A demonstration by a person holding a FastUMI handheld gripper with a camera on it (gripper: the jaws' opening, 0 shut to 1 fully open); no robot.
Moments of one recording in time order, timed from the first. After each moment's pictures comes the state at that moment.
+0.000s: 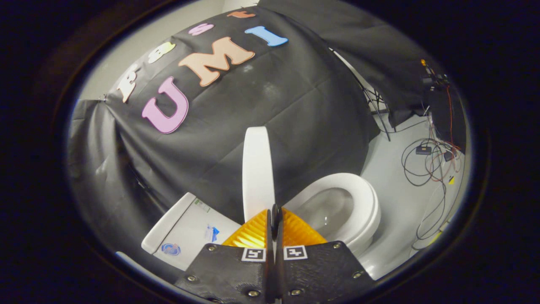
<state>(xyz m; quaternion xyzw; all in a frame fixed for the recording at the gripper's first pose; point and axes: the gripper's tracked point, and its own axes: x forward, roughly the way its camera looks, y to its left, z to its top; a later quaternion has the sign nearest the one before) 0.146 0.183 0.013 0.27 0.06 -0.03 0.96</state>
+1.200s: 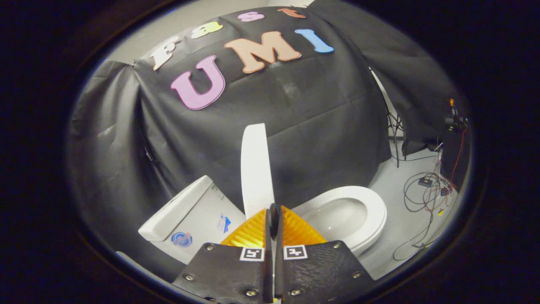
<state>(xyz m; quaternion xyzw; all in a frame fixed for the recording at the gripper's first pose) 0.134 0.277 0.048 0.15 0.06 -0.01 0.99</state>
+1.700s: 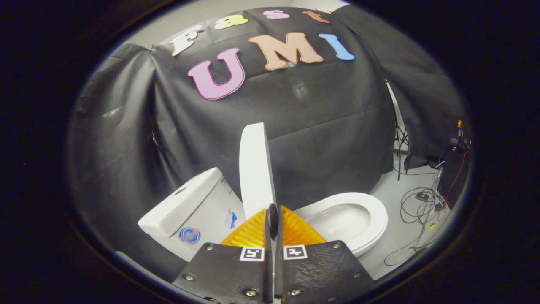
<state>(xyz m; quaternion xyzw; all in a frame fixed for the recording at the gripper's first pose) 0.130 0.324 0.059 0.09 0.06 0.00 0.99</state>
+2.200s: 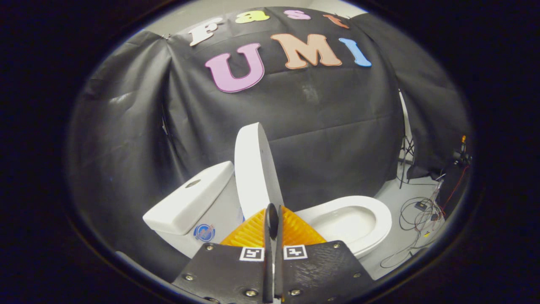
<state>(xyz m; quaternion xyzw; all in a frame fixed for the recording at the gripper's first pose) 0.132 0.371 0.061 0.05 0.06 0.02 1.00</state>
